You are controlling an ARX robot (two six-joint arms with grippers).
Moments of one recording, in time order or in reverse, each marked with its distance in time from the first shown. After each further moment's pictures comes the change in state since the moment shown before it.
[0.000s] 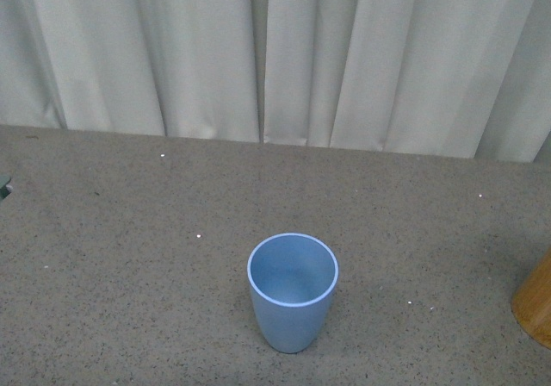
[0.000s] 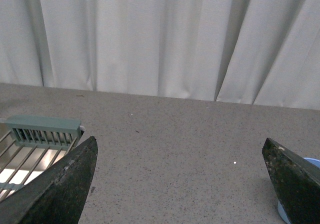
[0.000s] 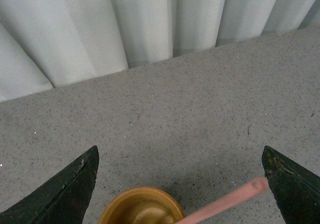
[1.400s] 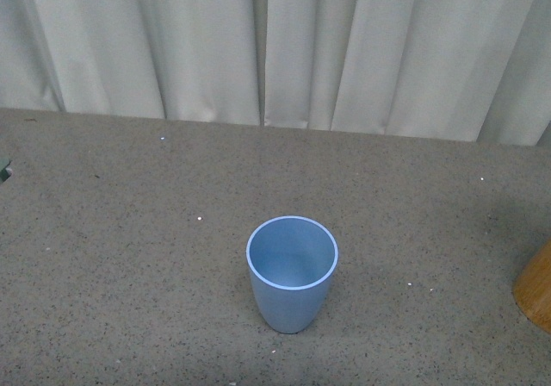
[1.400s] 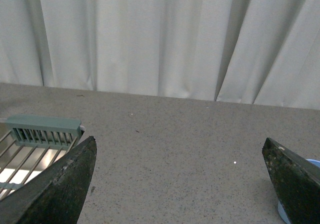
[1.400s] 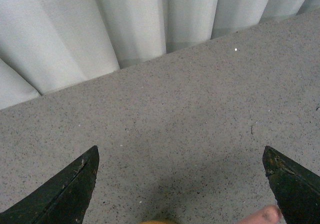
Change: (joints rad) left arm 0.000 0.000 0.000 0.000 0.000 0.000; right arm 0.008 0.129 0.146 -0.084 0.046 0.063
